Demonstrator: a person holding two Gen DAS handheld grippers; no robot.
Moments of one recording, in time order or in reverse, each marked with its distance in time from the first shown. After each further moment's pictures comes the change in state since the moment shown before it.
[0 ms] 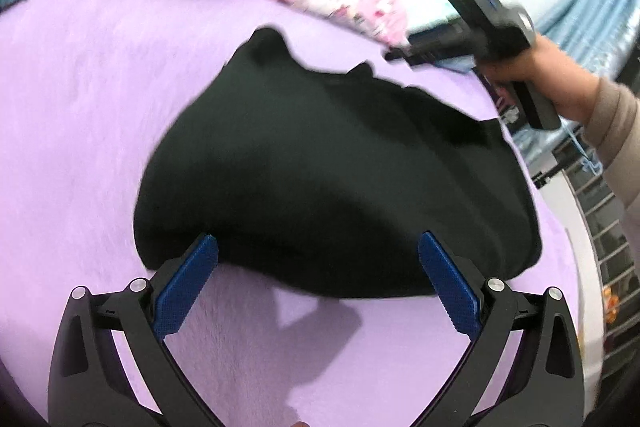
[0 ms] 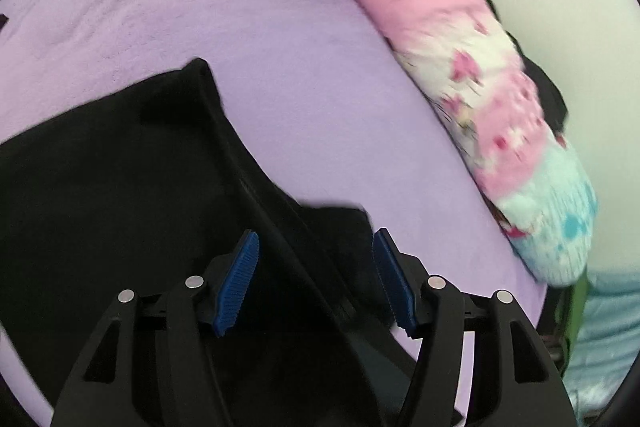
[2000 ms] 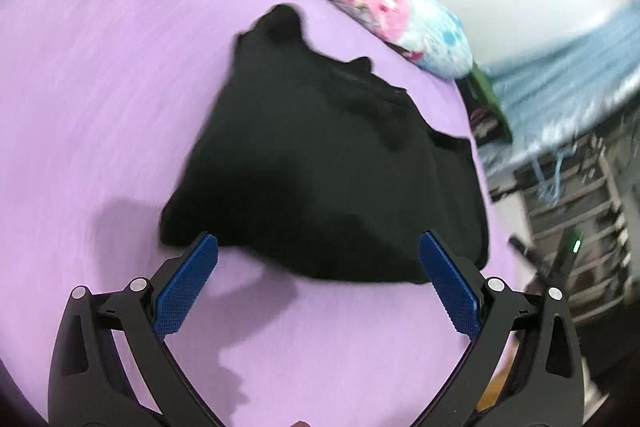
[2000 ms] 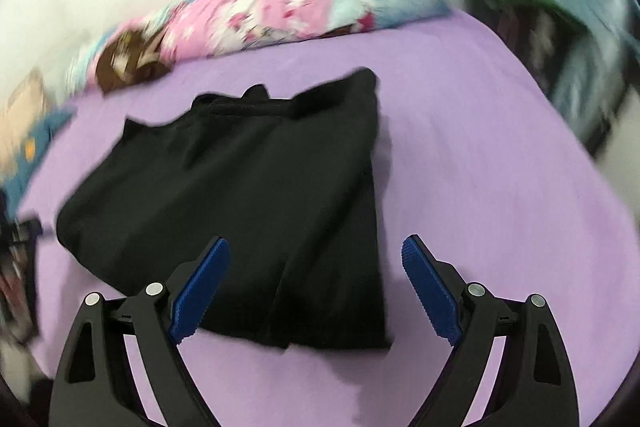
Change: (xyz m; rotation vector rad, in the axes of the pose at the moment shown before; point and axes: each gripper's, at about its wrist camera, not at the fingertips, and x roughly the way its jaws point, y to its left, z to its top) left arm -0.018 0.056 0.005 -0.268 0.140 -0.180; right arm -0.118 -0.008 -0.400 1.039 -0.252 0.176
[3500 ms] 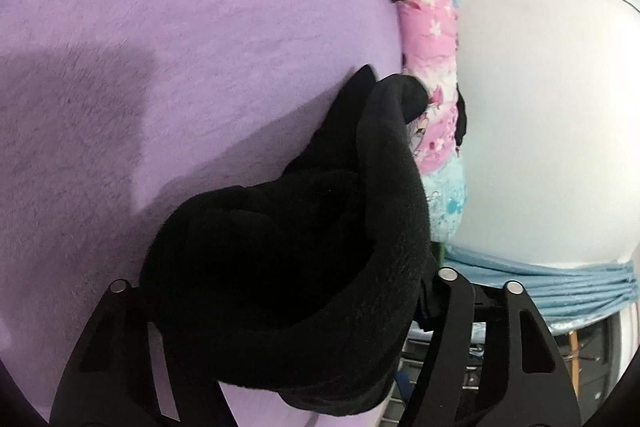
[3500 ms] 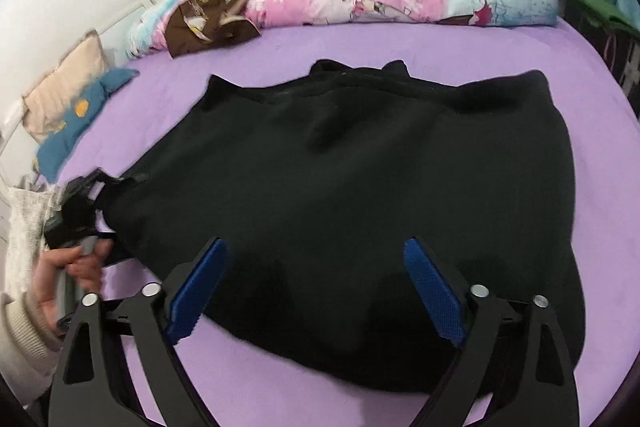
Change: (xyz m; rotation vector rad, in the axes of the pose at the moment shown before) left arm 0.073 0.080 0.010 -0.658 -0.268 -0.227; right arm 0.084 0.141 0.008 -0.295 0.133 0.184
